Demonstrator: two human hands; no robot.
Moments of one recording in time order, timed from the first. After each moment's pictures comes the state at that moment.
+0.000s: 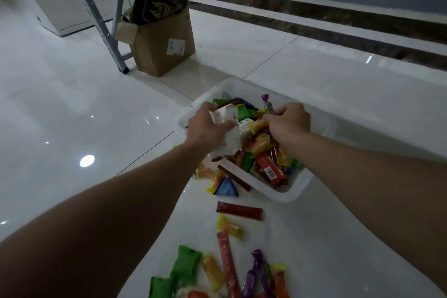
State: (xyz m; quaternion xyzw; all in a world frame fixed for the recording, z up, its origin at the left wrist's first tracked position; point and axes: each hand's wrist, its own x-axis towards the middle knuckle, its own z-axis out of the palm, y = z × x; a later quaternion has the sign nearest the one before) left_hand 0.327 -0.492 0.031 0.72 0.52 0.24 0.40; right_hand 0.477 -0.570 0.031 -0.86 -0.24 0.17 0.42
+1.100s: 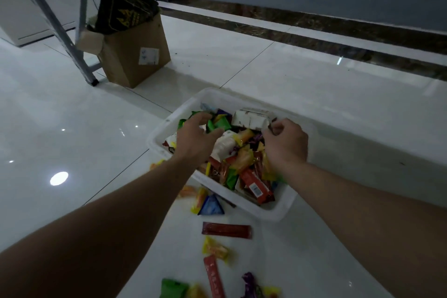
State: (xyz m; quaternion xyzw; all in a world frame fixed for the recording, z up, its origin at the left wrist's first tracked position) left_hand 0.352 -0.471 0.014 0.74 0.47 0.26 0.40; right_hand 0.489 -0.585 0.008 -0.87 -0.24 0.09 0.43
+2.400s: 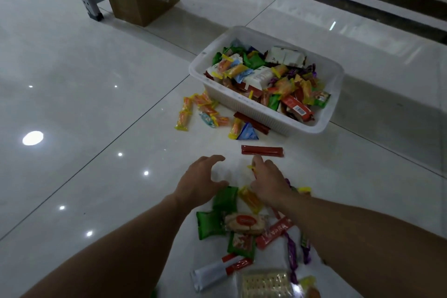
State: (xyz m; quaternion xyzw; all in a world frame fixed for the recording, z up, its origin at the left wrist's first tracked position) left_hand 0.131 -0.551 -0.102 0.85 0.36 -0.01 0.39; right_hand 0.277 -0.662 -0.106 -0.88 -0.39 0.27 0.07
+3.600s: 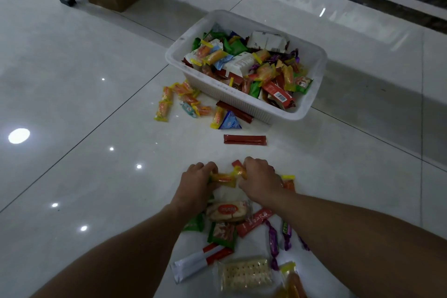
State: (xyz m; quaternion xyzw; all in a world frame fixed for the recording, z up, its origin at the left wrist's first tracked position) left_hand 0.146 -0.592 -0.141 0.89 0.33 0.00 0.32; right_hand 0.281 -0.691 -0.104 -0.88 -0.40 0.24 0.08
